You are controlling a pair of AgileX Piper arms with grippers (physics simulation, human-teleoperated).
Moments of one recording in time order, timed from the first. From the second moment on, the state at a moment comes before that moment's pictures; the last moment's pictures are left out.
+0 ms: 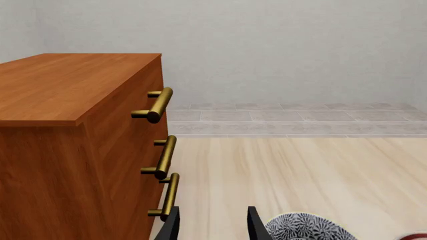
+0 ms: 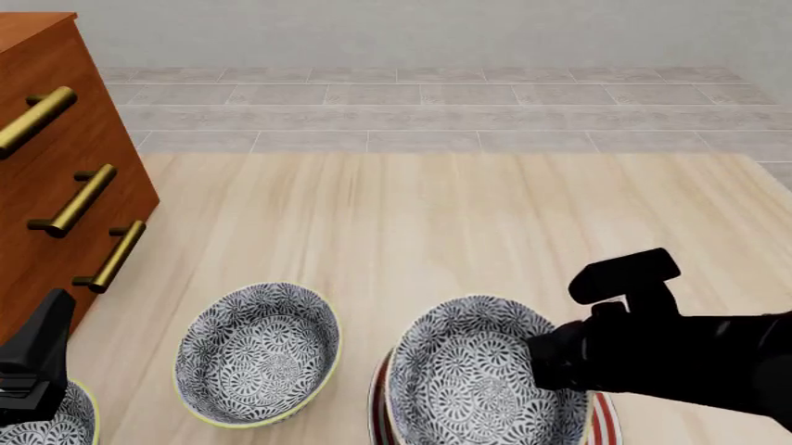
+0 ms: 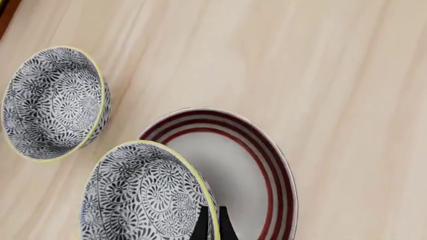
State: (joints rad) left arm 0.00 0.00 0.00 0.00 0.00; right arm 0.64 1.00 -0.45 0.38 0.31
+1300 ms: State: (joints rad) left arm 0.00 0.00 0.00 0.00 0.00; right arm 0.63 1.07 -0.30 0.21 0.35
